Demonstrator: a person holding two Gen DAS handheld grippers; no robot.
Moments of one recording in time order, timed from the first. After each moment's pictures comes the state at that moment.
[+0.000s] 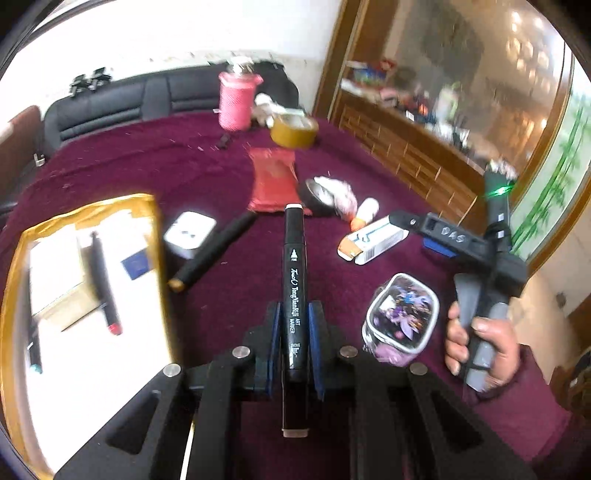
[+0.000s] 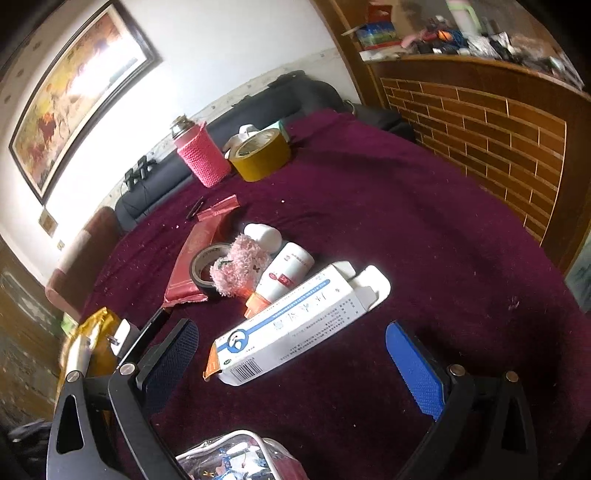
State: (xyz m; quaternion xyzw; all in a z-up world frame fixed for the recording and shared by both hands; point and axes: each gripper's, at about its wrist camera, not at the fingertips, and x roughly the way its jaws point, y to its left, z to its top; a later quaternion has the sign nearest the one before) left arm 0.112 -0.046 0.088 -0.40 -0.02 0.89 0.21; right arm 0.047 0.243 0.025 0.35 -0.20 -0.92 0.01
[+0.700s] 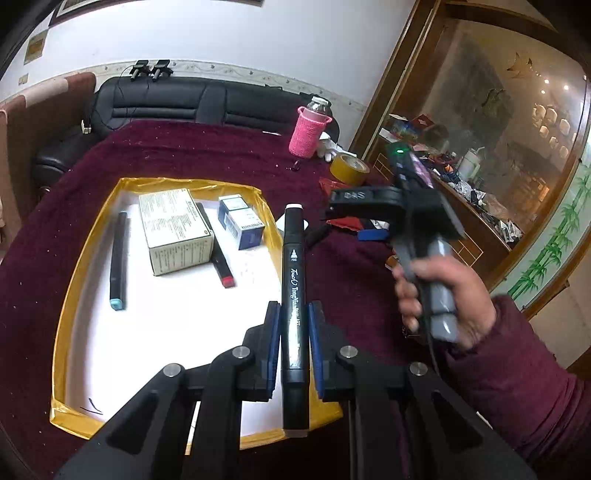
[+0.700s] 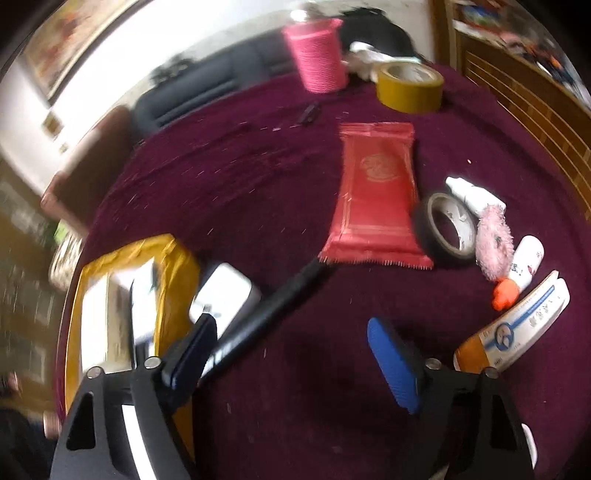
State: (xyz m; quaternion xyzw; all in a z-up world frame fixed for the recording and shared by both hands) left arm 0.158 -0.167 0.091 -0.37 -0.11 0.91 0.17; right arm -0.050 0.065 0.026 0.51 -0.13 -0.85 0.05
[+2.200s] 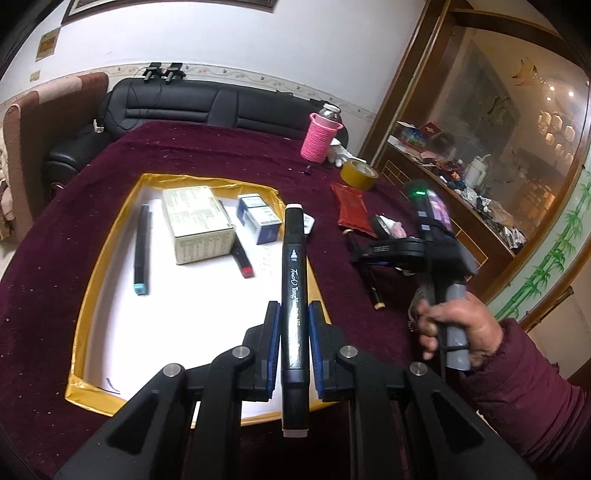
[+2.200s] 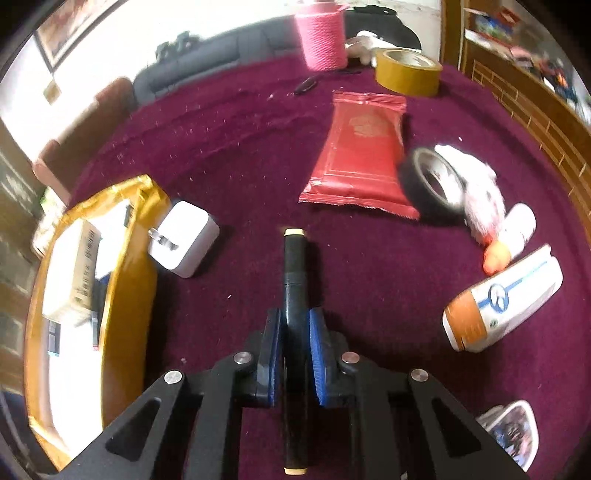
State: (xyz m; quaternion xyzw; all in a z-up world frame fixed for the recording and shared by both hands) left arm 0.181 -0.183 0.091 -0.36 -0.12 0.92 0.14; right arm -0.003 0.070 0.012 0.50 -0.08 -0.86 0.09
